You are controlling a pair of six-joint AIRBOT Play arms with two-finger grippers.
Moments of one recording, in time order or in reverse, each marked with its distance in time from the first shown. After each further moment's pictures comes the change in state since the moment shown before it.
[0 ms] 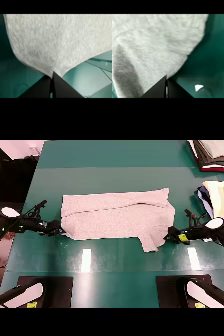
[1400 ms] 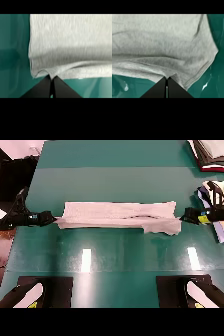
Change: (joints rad) left arm 0.000 0.198 0.020 0.043 0.226 -0.106; right arm -0.001 0.062 0.398 -0.150 0.180 0.054
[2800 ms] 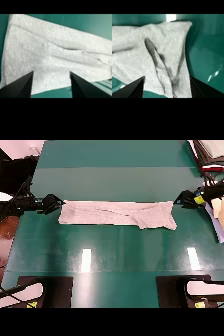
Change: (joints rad) left arm 0.000 -0.309 0.214 -0.233 -0.018 0.071; right arm -0.092 -0.468 0.350 0.106 0.090 -0.143
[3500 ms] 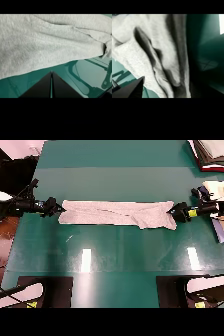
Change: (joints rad) left arm -0.006 0.000 0.008 -0.009 -0.171 -0.003; right arm -0.099 -0.187 -0.175 0.314 0.025 -0.254
